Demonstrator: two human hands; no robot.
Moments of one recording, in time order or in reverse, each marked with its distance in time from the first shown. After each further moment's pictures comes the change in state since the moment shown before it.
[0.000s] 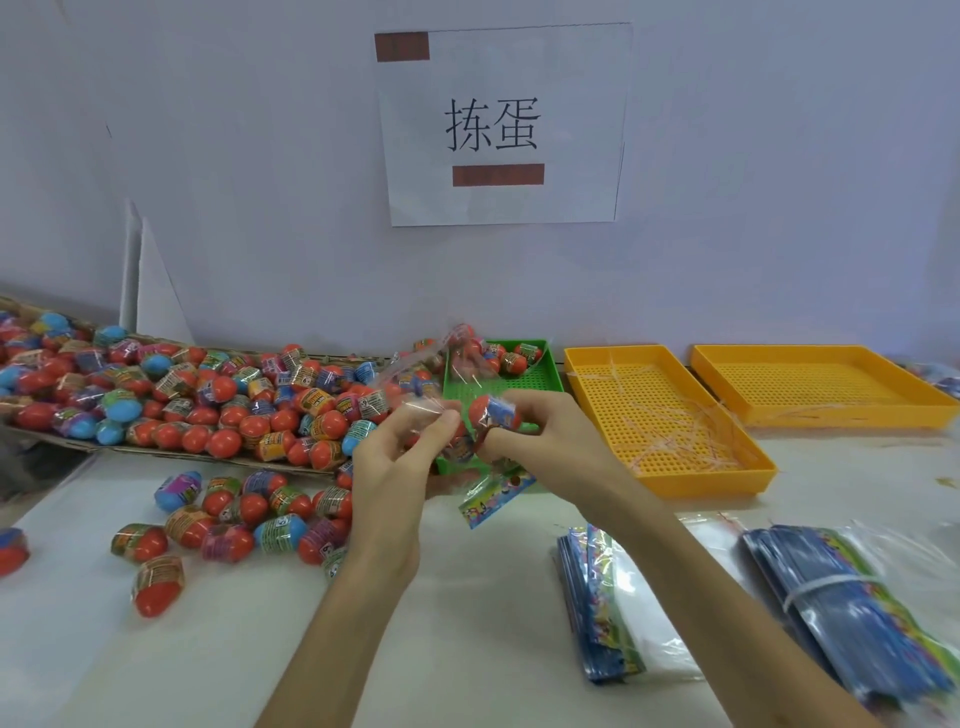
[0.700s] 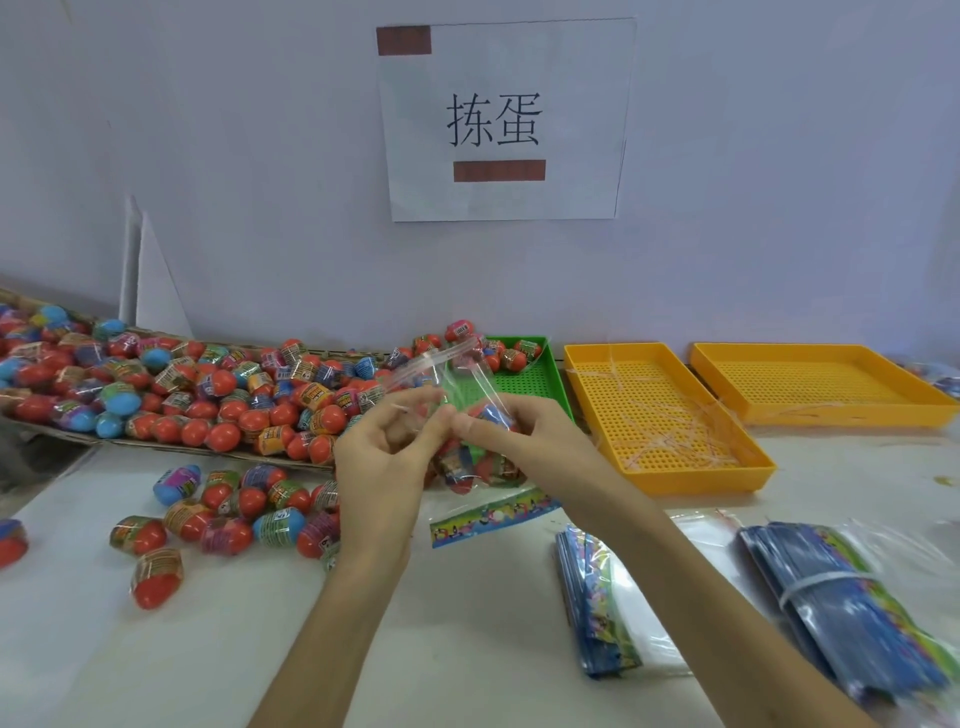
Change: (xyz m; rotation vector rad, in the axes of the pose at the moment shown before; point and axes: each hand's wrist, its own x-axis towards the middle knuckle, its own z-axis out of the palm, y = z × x) left_hand -0.003 0.004 -0.002 0.080 0.079 0.151; right_hand -0.008 -0.008 0.007 0.157 -0.104 0.053
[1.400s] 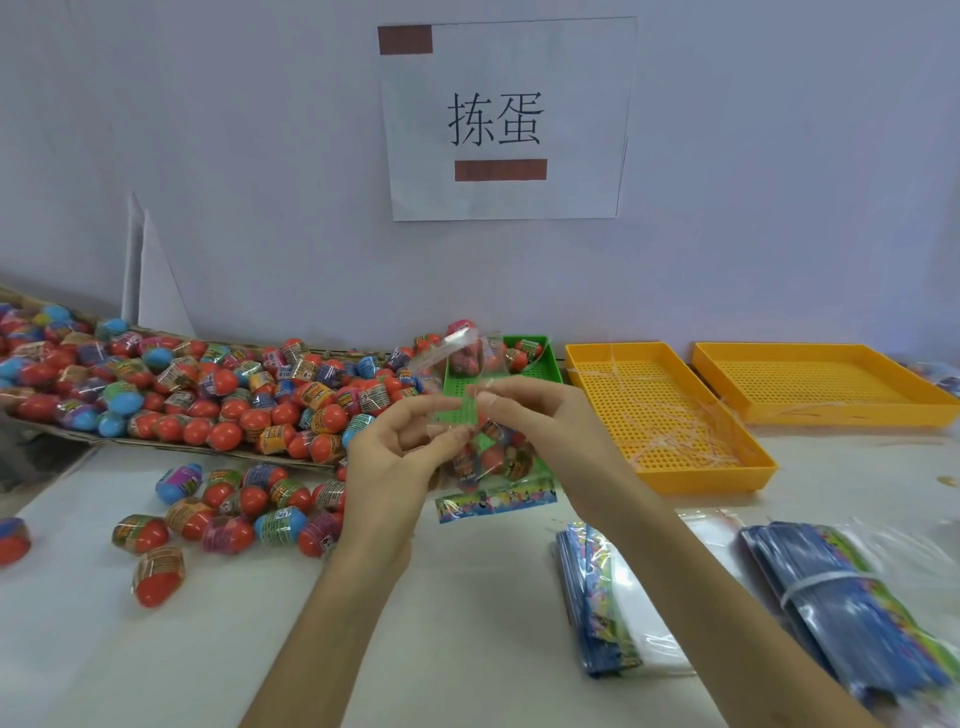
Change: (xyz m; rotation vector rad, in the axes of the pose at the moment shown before) left_hand 0.002 -0.002 -0.004 0.008 -0.113 -0.126; right_hand 0.004 0.001 -0.005 0.061 0.188 -0.007
